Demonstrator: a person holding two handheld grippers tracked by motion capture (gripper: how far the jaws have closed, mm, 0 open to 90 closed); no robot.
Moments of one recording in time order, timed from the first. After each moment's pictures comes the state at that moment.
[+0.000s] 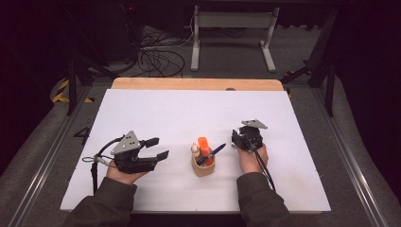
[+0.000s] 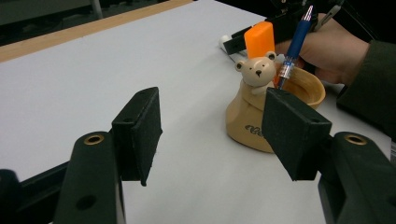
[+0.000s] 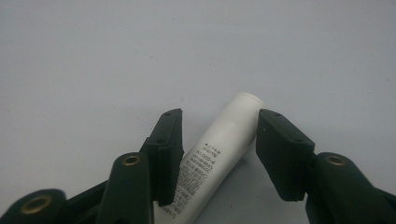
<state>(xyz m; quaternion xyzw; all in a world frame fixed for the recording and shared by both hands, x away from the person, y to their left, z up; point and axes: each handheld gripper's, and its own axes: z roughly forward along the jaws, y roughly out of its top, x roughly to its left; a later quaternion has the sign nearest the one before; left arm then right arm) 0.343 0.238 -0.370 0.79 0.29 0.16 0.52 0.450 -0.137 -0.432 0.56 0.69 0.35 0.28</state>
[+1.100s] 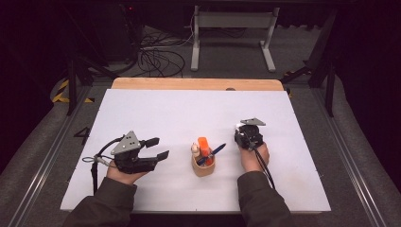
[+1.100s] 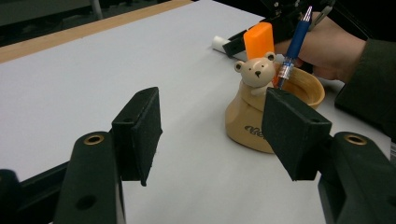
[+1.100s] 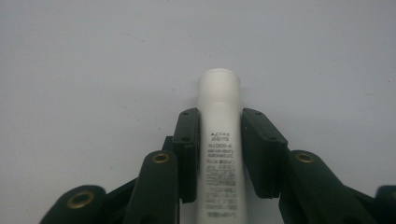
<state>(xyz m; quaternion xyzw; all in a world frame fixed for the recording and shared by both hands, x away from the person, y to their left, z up) 0.343 0.237 -0.370 0.79 0.29 0.16 0.52 0.458 -0.139 -0.433 0.55 0.72 0.32 0.28</state>
